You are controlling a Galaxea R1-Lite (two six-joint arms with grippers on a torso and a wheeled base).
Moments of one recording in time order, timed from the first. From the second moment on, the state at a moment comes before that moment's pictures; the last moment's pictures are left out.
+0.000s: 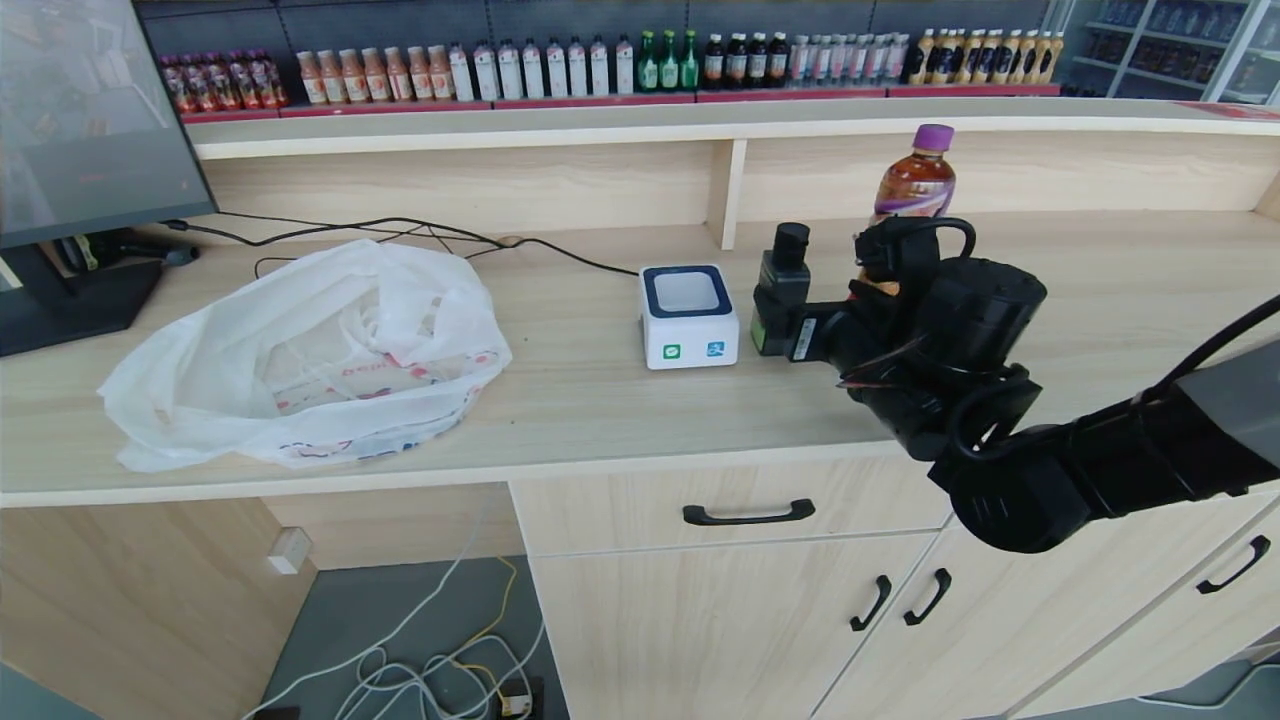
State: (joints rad) left arm 0.00 0.00 0.00 0.00 0.00 -0.01; right arm 0.29 1.86 -0.85 -1.57 0.29 -0.17
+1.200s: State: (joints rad) left arm 0.00 0.00 0.00 0.00 0.00 0.00; right arm 0.39 1.75 -0.64 -1.57 -0.07 -0.04
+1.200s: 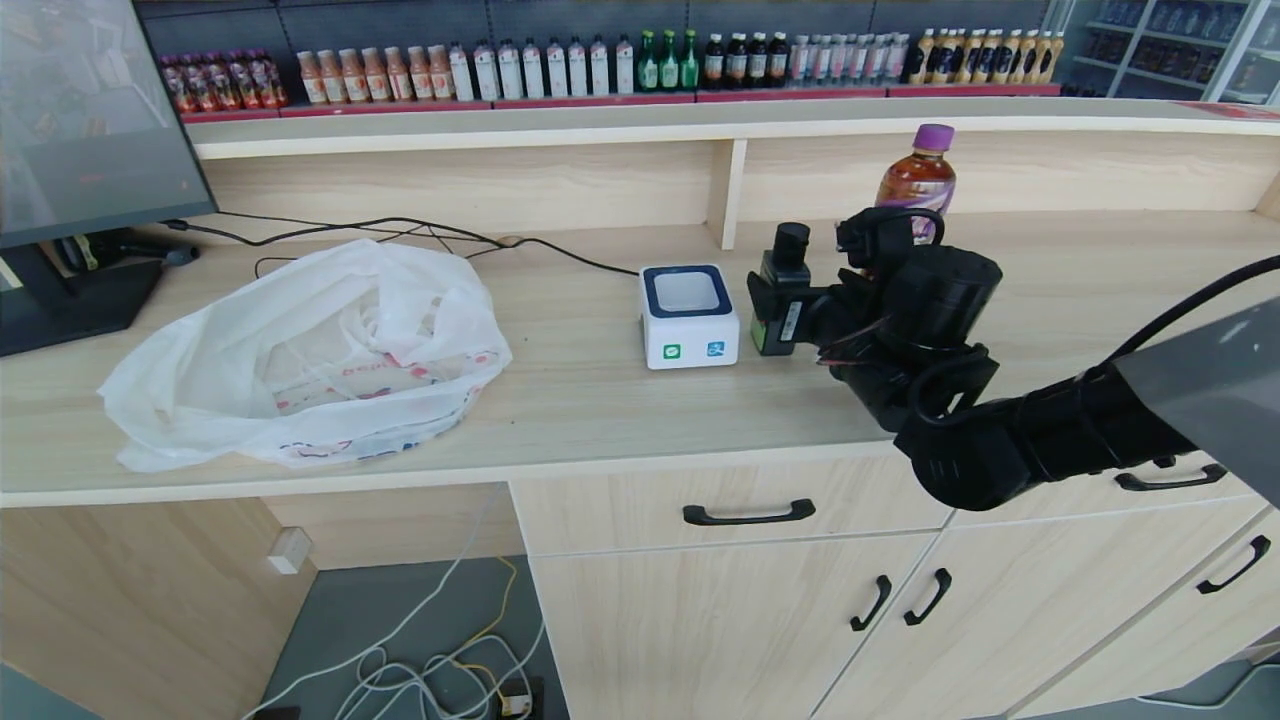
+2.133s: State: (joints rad) left arm 0.00 0.00 0.00 0.00 0.00 -0.01; right arm 0.39 1.79 -0.62 -1.57 -0.07 -0.01
